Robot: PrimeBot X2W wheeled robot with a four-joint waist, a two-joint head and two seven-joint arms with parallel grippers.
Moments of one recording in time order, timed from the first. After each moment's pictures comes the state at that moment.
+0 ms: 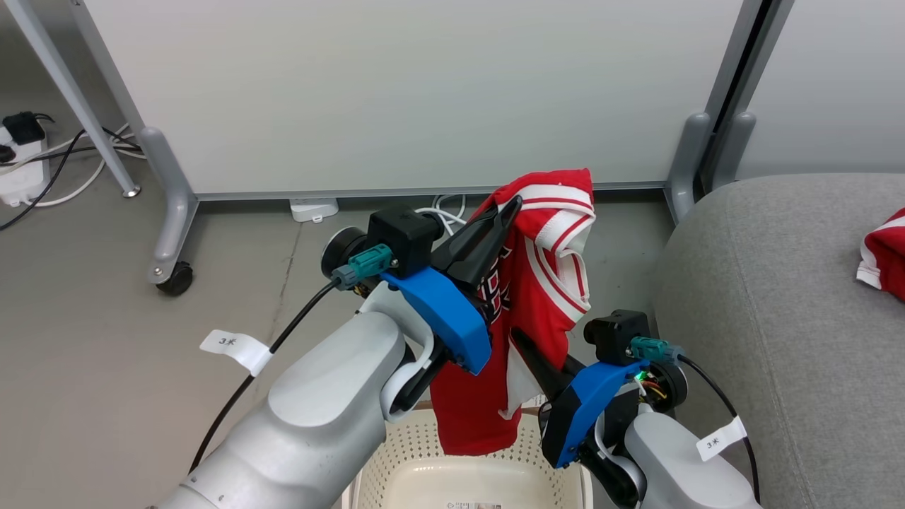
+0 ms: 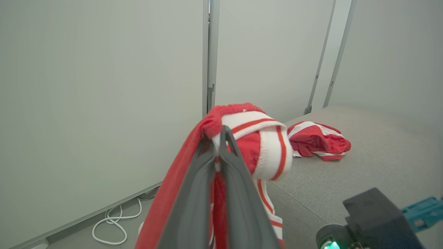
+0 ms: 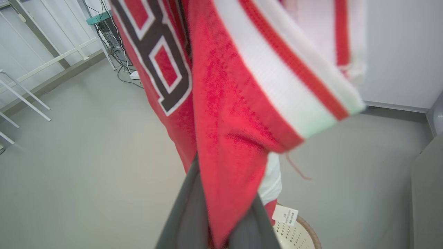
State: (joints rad) left arm -0.78 0.10 -0.95 0.62 -0.80 -0.13 -0.25; right arm -0.51 -0.05 0.57 0.77 0.54 0.13 -0.14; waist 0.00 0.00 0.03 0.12
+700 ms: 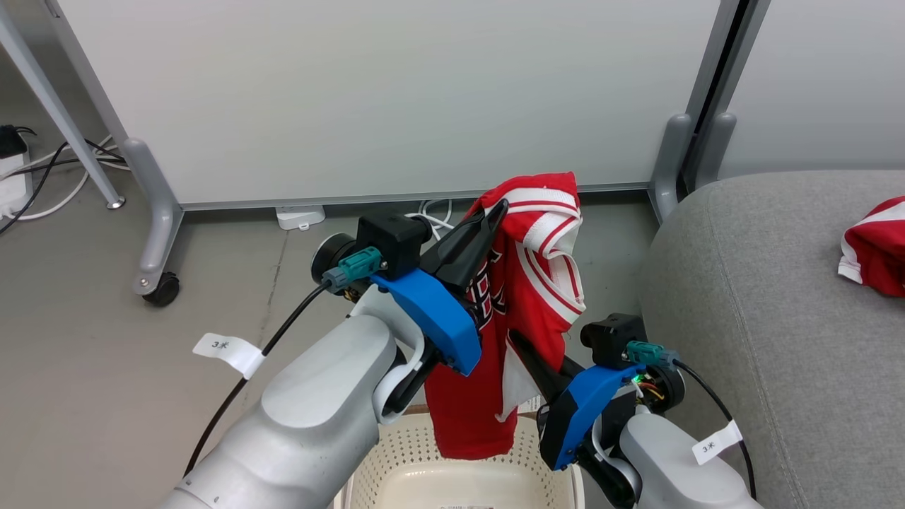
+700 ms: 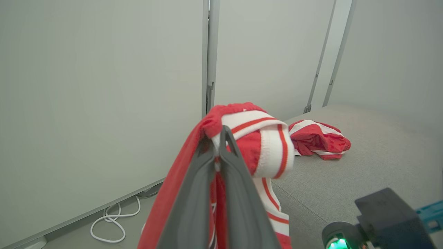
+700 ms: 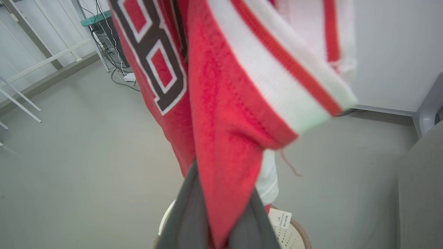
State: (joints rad) left arm -0.77 0.11 -0.95 0.65 -0.81 -0.13 -0.26; right arm -0.55 -0.05 0.64 0.86 0.57 0.13 -0.21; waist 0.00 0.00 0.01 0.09
